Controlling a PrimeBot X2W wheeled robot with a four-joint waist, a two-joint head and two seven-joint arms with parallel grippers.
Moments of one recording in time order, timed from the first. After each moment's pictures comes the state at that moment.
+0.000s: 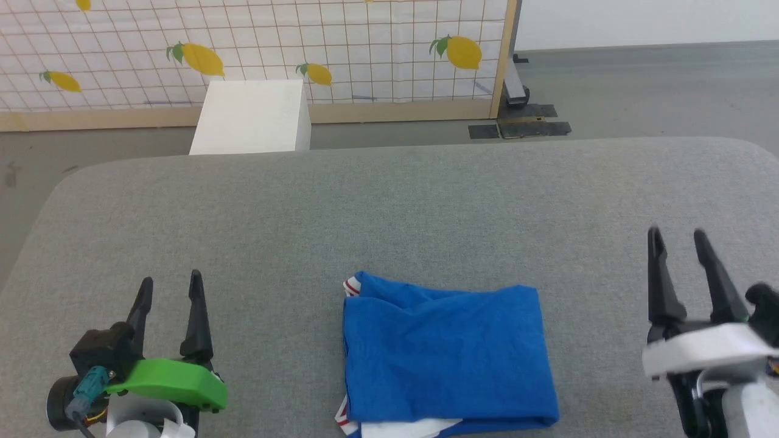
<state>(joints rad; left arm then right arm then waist) -0.03 0.28 -0.11 0.10 -0.42 0.07 -0.25 -0.10 -0.12 -0.09 0.15 0.30 0.13 -0.22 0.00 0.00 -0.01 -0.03</state>
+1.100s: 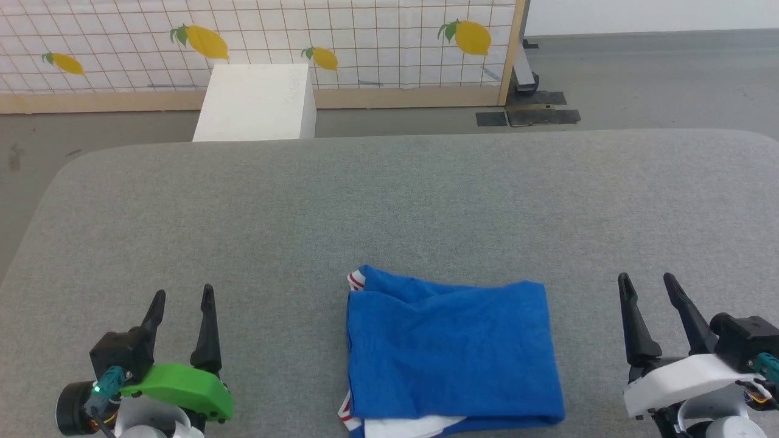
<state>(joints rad) -0.03 0.29 -0.15 0.15 -0.41 0.08 -0.22 0.00 -0.11 -0.06 0.13 0.25 0.13 -0.15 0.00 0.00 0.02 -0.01</state>
